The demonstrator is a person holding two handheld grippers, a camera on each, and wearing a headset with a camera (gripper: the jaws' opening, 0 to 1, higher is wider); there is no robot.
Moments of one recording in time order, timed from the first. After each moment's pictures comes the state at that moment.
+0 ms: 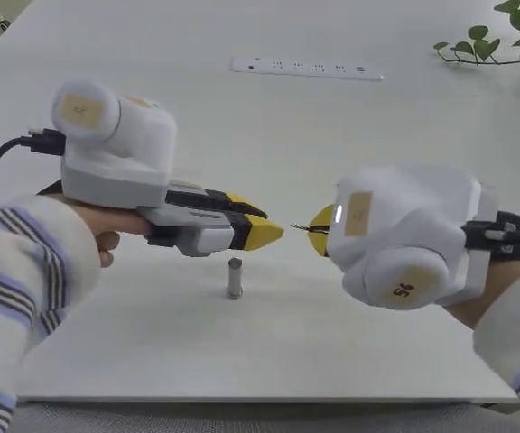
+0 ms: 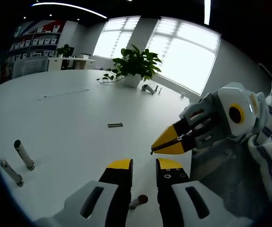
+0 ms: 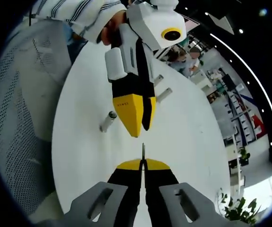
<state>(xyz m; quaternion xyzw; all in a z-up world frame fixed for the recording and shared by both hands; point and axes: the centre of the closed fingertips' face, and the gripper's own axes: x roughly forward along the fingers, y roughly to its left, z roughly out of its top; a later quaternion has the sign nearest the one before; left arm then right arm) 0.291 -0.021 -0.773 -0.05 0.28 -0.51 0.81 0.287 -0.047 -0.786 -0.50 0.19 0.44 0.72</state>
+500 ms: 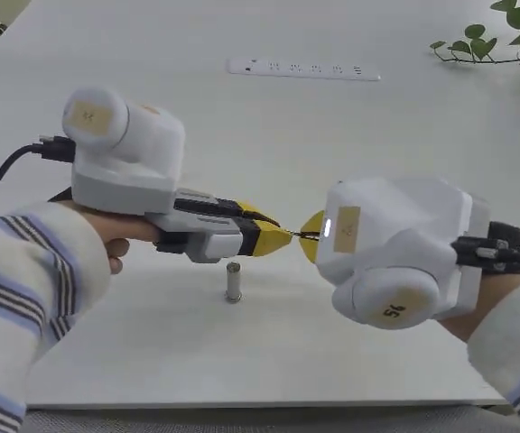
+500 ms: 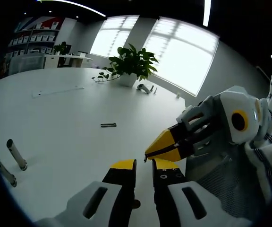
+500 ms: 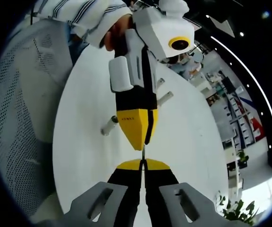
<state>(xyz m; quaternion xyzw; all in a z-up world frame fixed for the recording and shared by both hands) 0.285 -0.033 -0.772 -0.06 0.29 -0.53 0.80 0.283 -0.041 -0.784 -0.50 0.17 0.44 0.72</state>
